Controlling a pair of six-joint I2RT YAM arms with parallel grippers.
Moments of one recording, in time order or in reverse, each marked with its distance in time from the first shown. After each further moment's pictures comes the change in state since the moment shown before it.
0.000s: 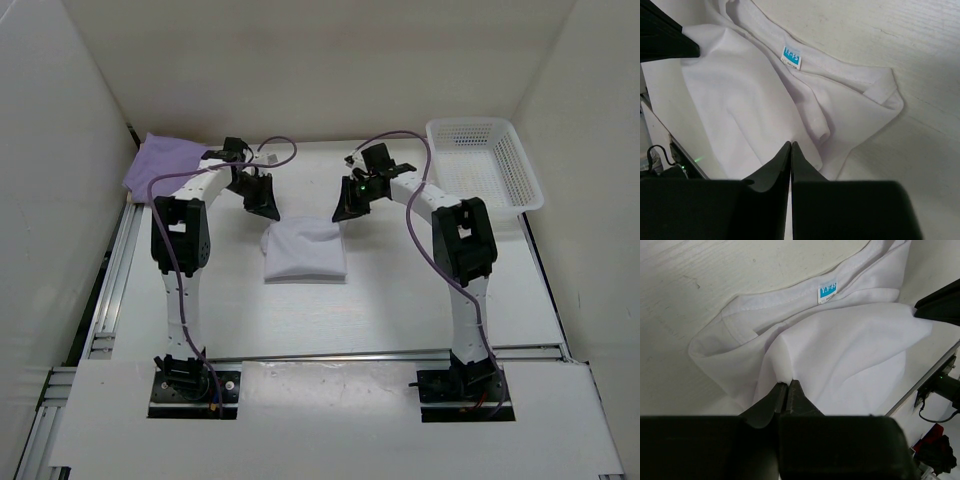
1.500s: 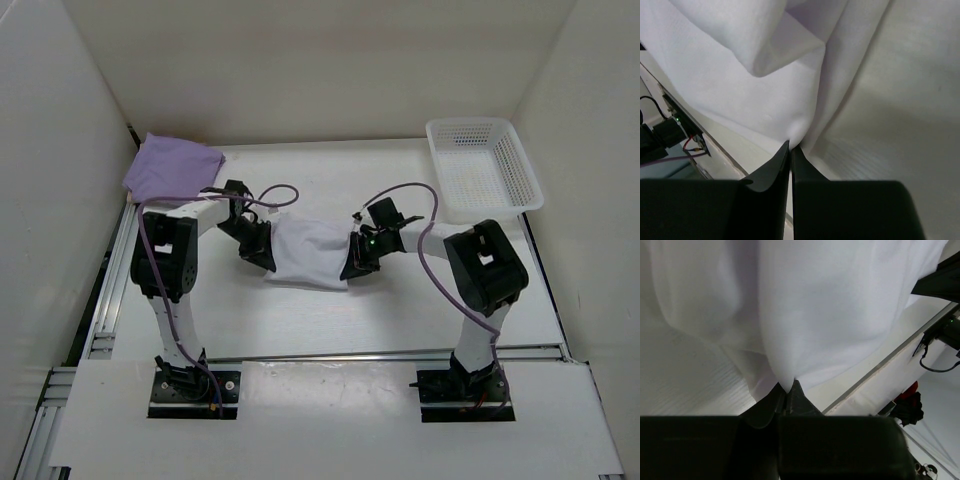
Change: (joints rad) left arm -0.045 -0.300 -0.565 0.028 0.004 0.000; right arm 0.081 -0.292 -0.654 0.231 -0.046 0.138
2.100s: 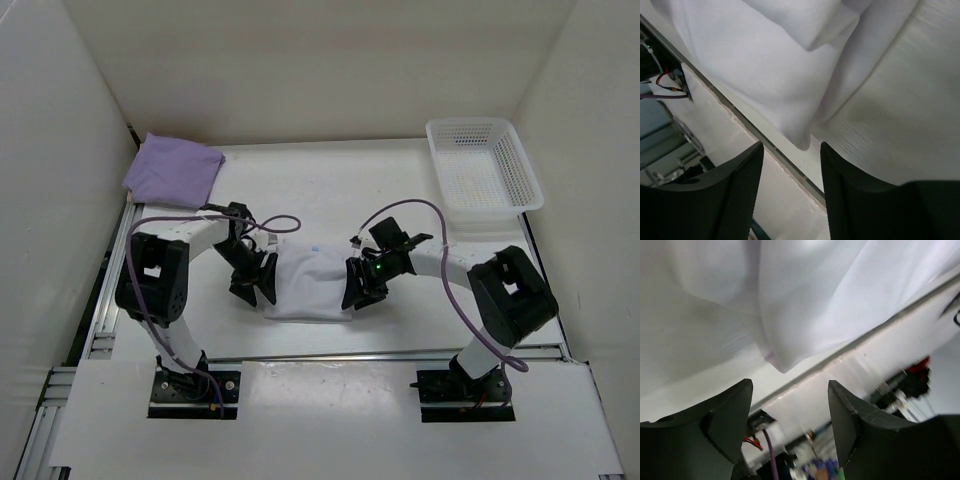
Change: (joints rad) left arm -0.068 -0.200 -0.239 -0.172 -0.068 0.000; right arm 0.091 -0.245 -0.206 -0.123 -0.040 -0.095
